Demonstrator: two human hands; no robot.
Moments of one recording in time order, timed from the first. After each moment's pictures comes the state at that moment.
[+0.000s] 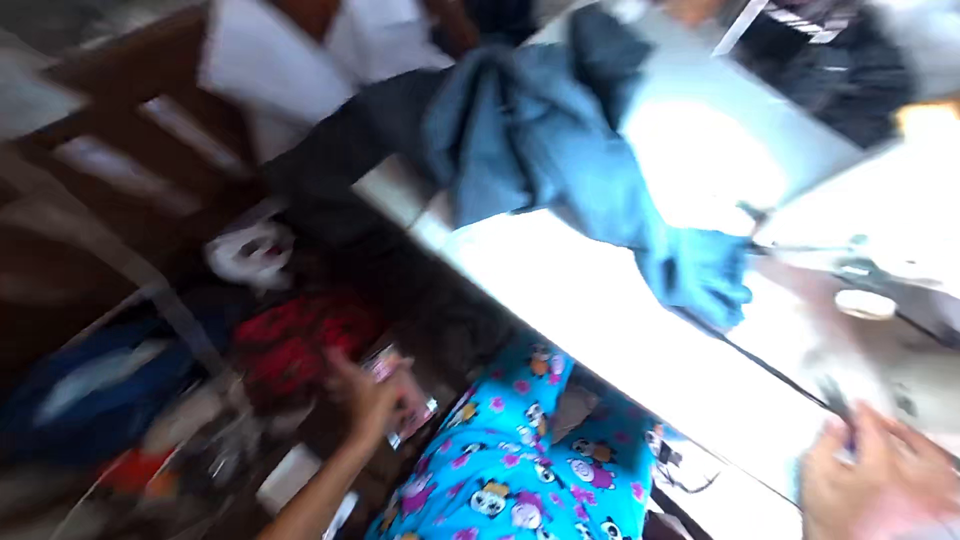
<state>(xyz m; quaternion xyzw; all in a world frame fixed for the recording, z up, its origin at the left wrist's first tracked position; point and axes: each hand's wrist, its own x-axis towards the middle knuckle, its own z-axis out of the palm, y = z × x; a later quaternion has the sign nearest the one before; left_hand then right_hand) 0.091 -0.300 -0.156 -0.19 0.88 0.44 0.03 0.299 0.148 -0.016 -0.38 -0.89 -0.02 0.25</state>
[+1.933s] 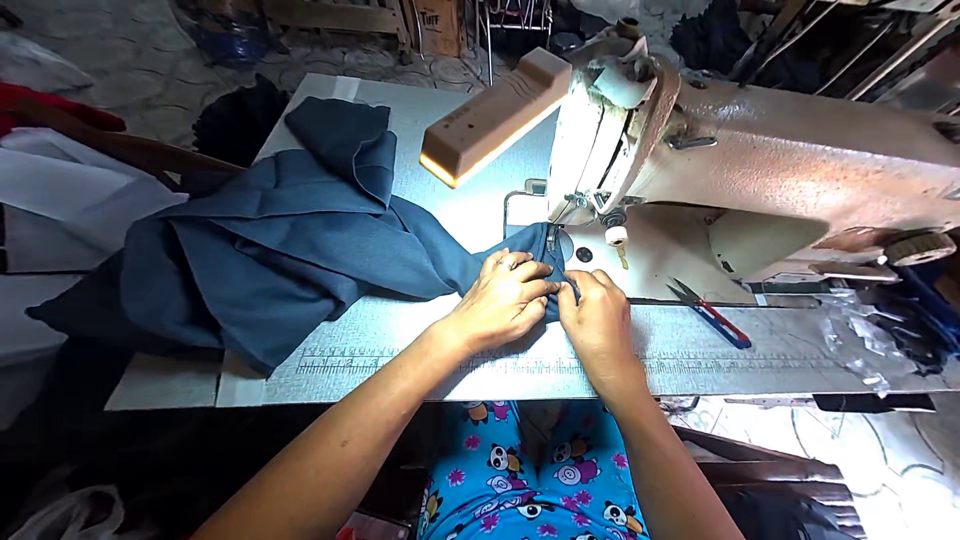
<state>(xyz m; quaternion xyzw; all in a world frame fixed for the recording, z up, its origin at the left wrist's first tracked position) -0.003 0.007 -0.016 0.73 0.62 0.29 0.04 0.151 0.073 0.011 -0.42 -0.85 0.20 0.25</state>
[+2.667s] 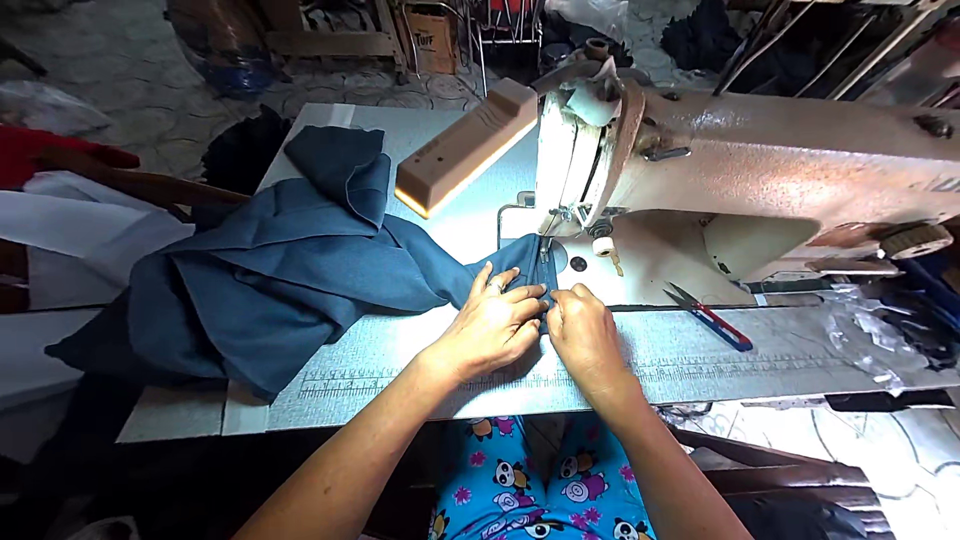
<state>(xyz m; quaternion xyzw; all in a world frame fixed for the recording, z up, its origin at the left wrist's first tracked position) 0.003 -0.006 -0.005 0.72 0.64 0.26 0.07 0.148 0.069 0.021 -0.41 -0.87 0.22 0.15</state>
